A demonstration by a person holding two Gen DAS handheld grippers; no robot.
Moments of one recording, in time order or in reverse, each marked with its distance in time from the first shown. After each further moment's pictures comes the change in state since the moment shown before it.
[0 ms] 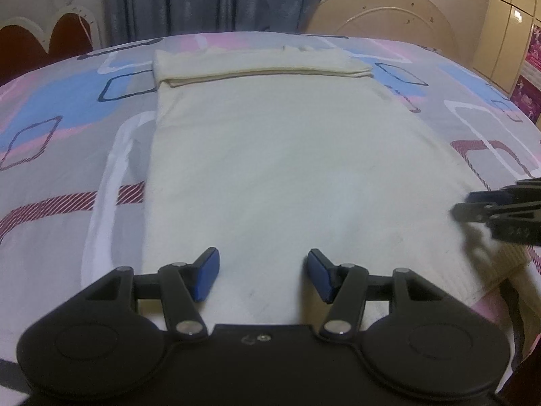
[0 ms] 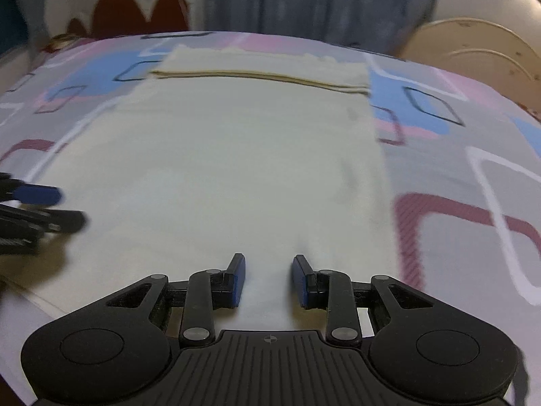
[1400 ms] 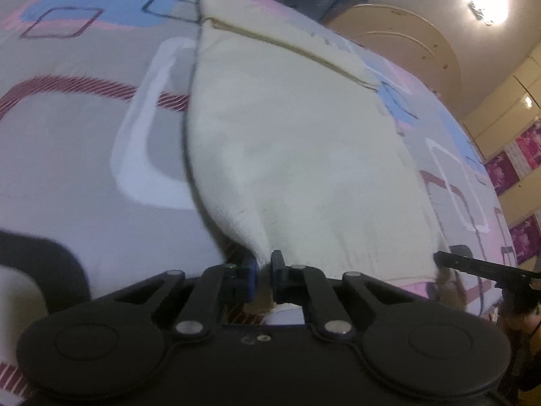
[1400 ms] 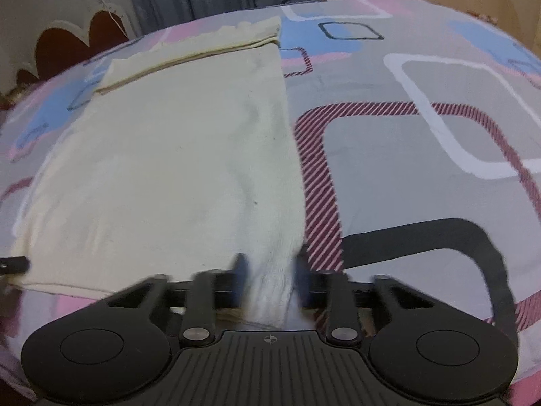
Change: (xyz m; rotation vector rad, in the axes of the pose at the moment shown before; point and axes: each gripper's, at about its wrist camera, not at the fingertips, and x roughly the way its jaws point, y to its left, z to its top) left arm -0.033 0.053 -0.029 -0.333 0.113 -0.236; right arm -0.043 -0.058 -0.034 0.310 0.105 0.061
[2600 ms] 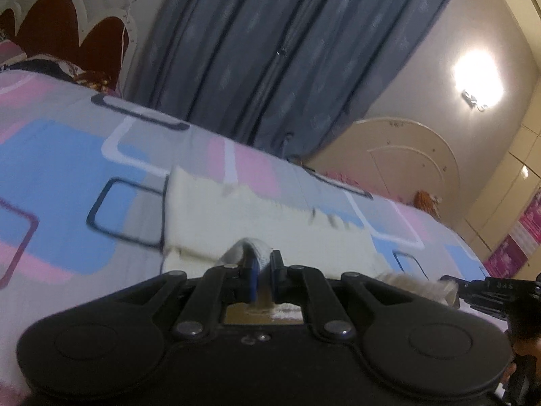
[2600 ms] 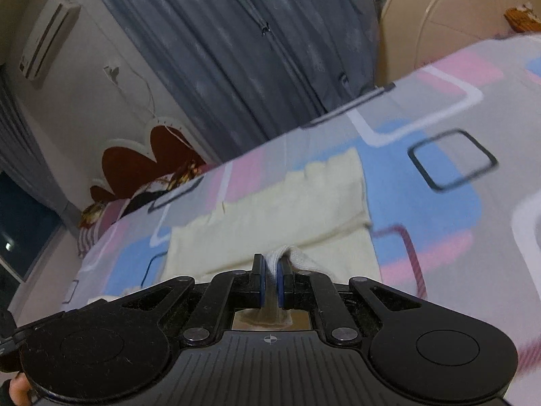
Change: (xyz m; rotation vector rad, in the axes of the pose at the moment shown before) left arm 0.051 -0.013 0.210 0.004 -0.436 0.025; right arm 0.061 -0.012 0.238 0.152 -0.292 0.360
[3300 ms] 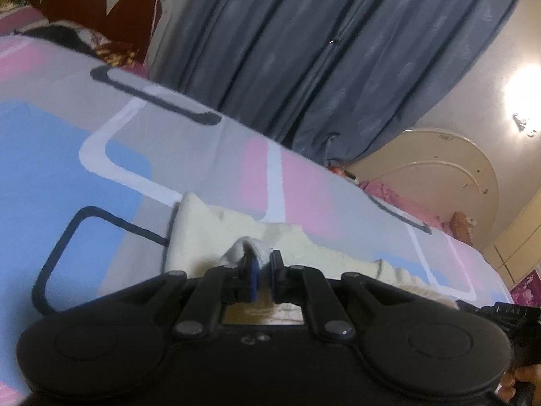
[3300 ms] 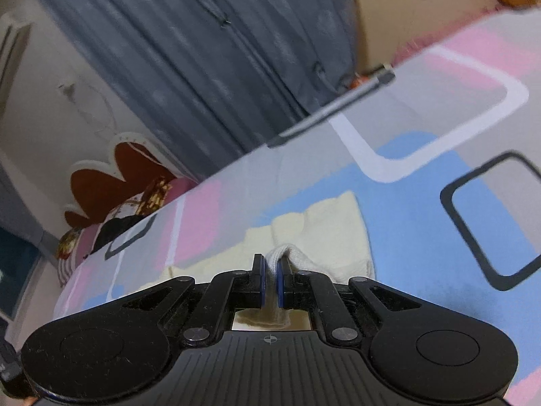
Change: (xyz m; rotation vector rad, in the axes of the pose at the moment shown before) left arm 0.140 0.044 0.056 -0.129 0.065 0.099; right arm 0.142 -0.064 0.078 0.144 0.045 -0.061
